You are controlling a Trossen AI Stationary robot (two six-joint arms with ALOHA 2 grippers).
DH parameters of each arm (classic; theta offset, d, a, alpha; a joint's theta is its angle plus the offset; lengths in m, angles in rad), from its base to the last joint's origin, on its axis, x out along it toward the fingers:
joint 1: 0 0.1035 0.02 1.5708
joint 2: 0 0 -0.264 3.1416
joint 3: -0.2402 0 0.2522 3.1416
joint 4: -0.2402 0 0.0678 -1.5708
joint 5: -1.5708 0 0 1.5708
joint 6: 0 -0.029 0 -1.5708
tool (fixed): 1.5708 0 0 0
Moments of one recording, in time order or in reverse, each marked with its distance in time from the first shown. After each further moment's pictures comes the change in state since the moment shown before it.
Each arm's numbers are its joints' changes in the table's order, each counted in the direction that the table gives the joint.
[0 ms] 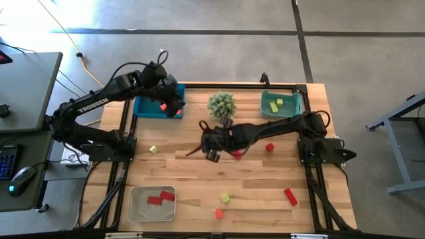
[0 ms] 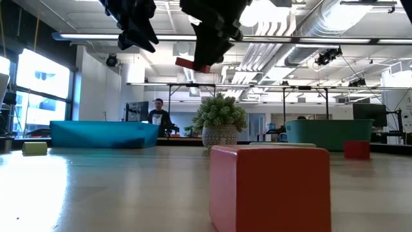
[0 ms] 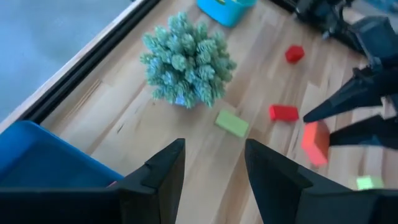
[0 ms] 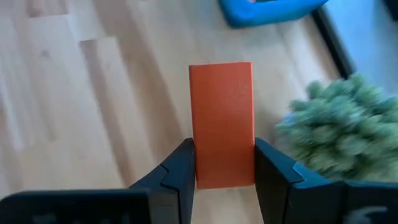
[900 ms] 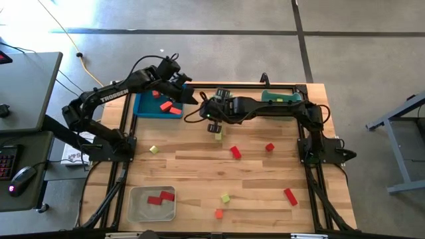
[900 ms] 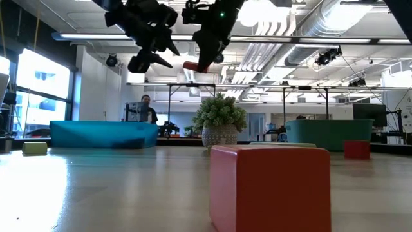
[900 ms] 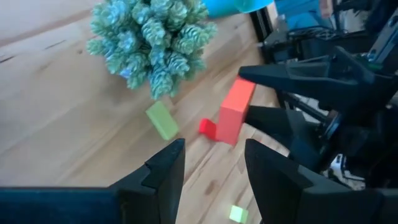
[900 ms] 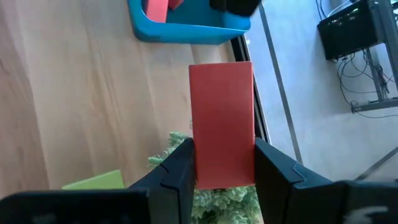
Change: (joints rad) left arm 0.098 -0.221 0.000 0.165 -0.353 0.519; right arm -0.224 0.001 -0.088 0.016 -0.049 0.442
